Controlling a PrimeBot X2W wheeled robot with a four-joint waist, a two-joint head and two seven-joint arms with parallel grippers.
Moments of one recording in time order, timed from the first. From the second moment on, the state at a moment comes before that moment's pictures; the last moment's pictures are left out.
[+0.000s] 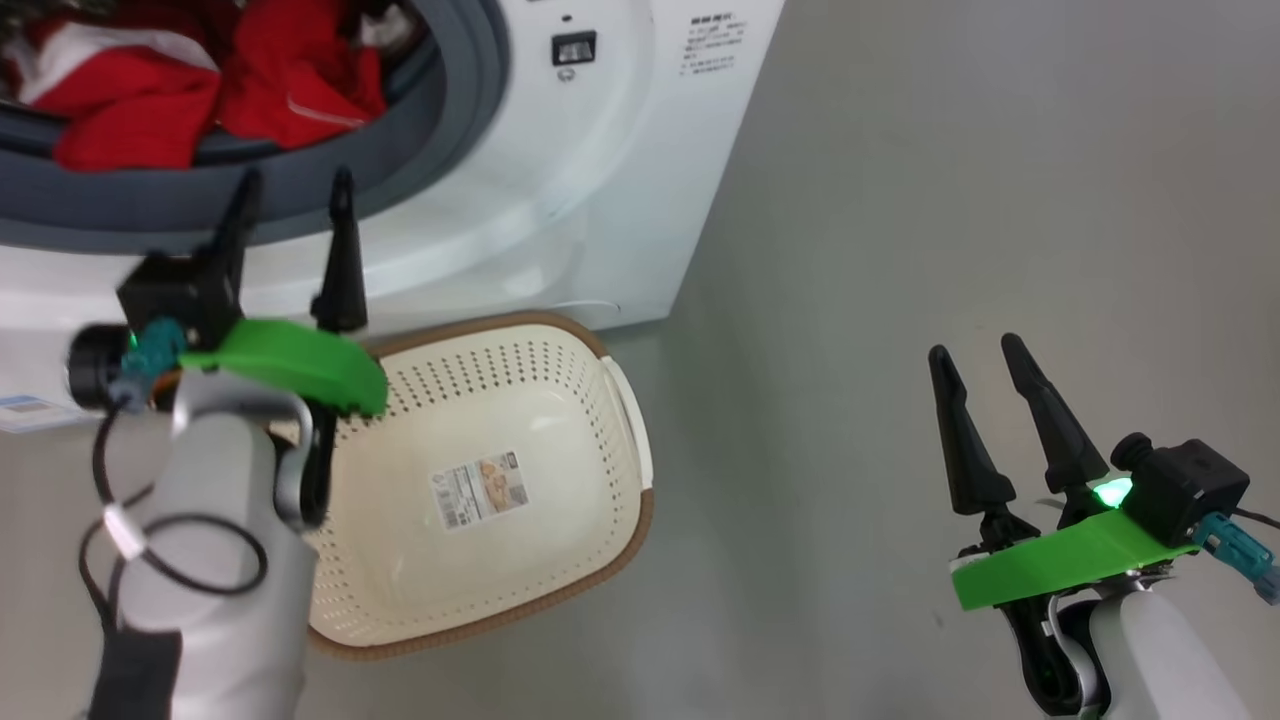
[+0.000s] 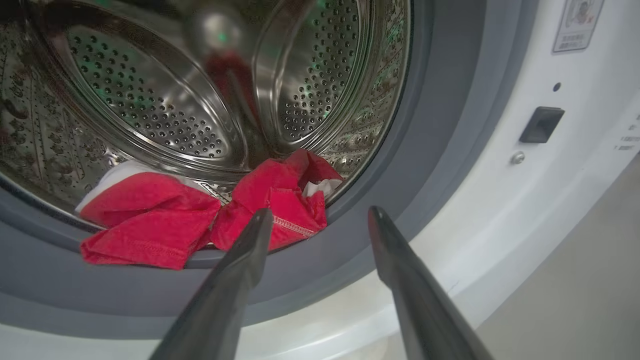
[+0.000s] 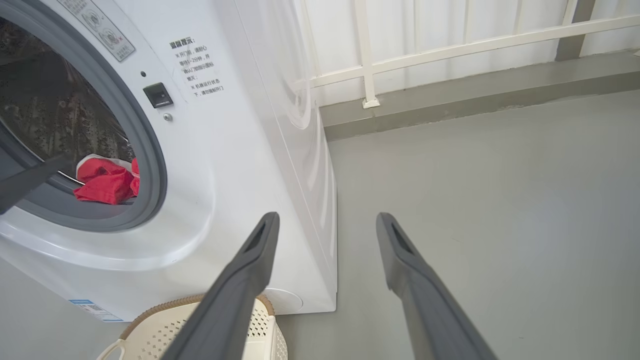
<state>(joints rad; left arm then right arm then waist) -0.74 0.03 0.00 0.65 -0.15 -0.08 -0.25 -0.19 -0.06 0.07 0.18 0.43 0.12 -0.26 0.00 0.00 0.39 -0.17</state>
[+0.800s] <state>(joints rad) -1.23 0.13 0.02 1.05 -0.07 -0.02 -0.26 -0.28 -0.05 0.11 0.17 0.47 0.12 -0.26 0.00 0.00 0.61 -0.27</state>
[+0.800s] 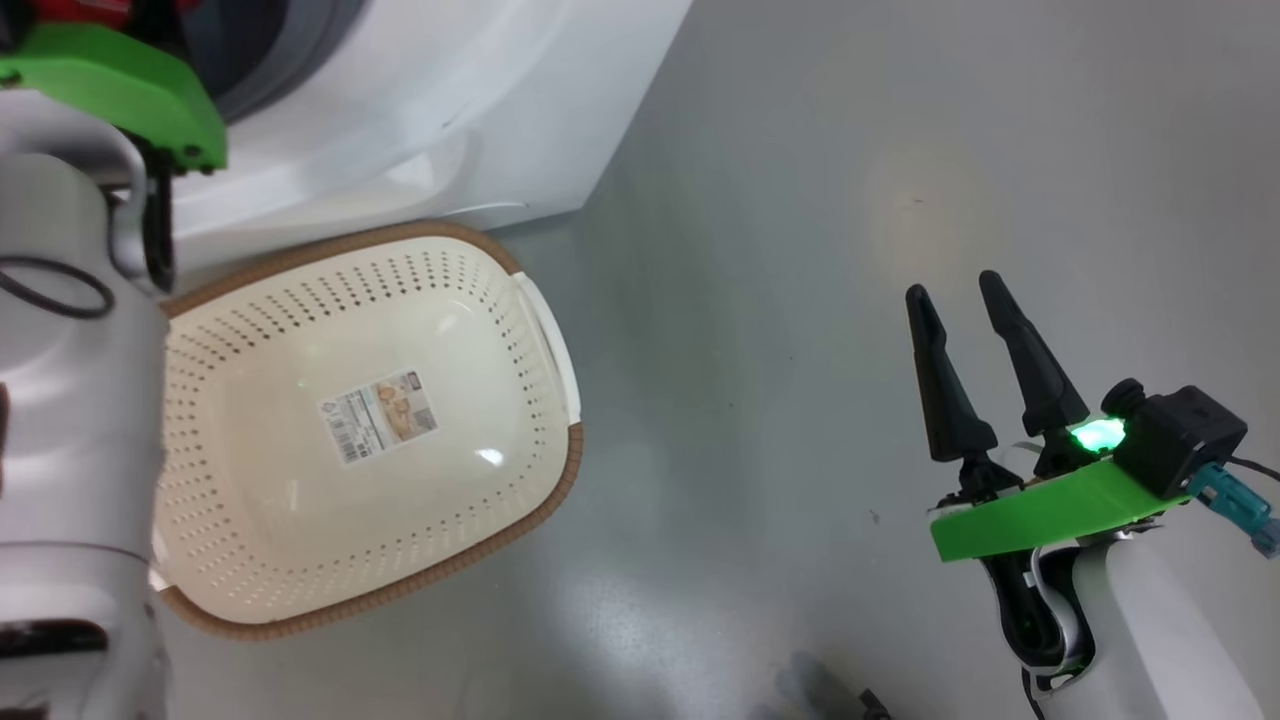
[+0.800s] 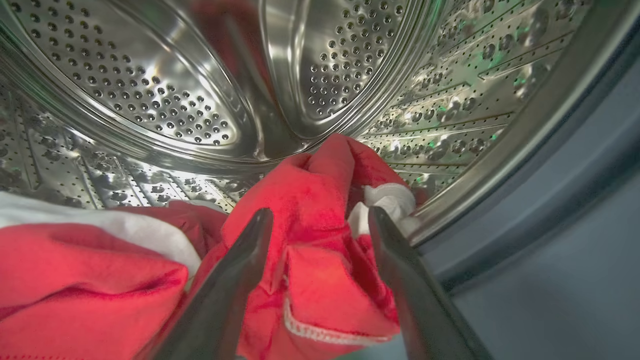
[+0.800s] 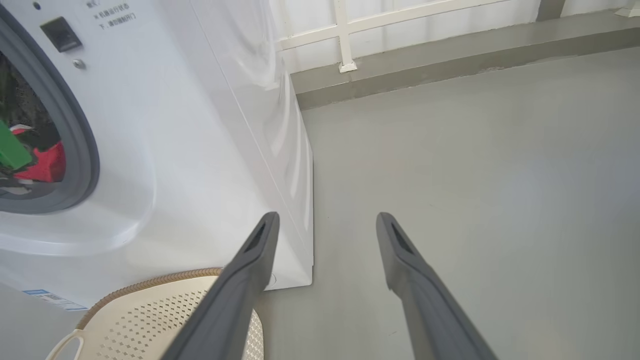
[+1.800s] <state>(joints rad) -1.42 0.24 0.00 1.30 -0.07 0.06 -0.15 -0.32 -0.05 0.14 0.15 0.50 0.12 -0.26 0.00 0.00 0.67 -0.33</state>
